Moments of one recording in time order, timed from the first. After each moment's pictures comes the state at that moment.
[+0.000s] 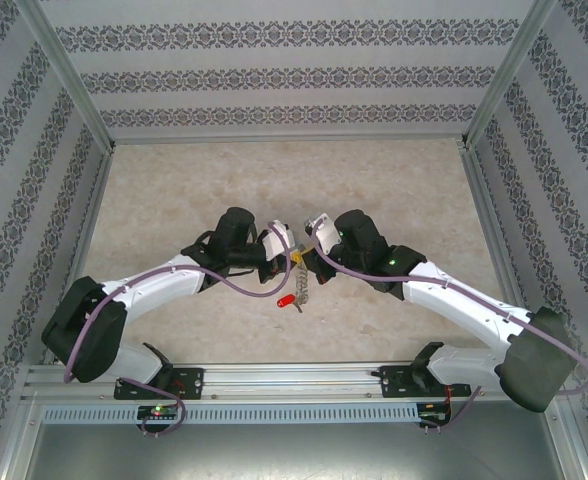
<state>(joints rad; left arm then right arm) -0.62 1.42 0.79 0.07 0.60 0.37 0.73 1.20 0.84 -0.32 -0.25 0.13</state>
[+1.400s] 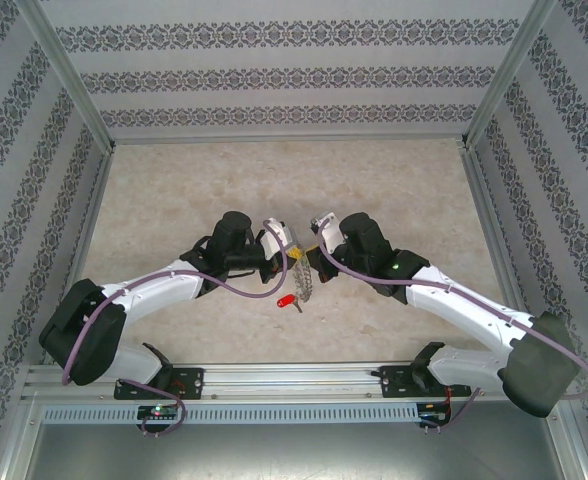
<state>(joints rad) -0.62 1.41 0.74 0.19 0.56 0.25 0.71 1.17 0.79 -0.26 -0.20 0.17</state>
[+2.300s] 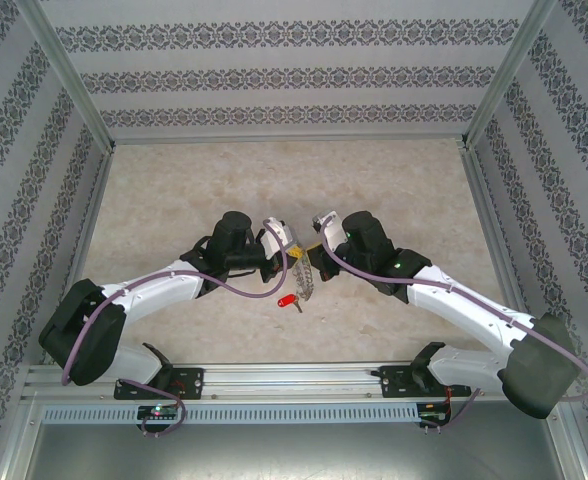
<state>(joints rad) -0.62 1.40 0.74 0.20 0.55 0.24 0.69 1.17 0.79 -0.25 -0.23 0.18</state>
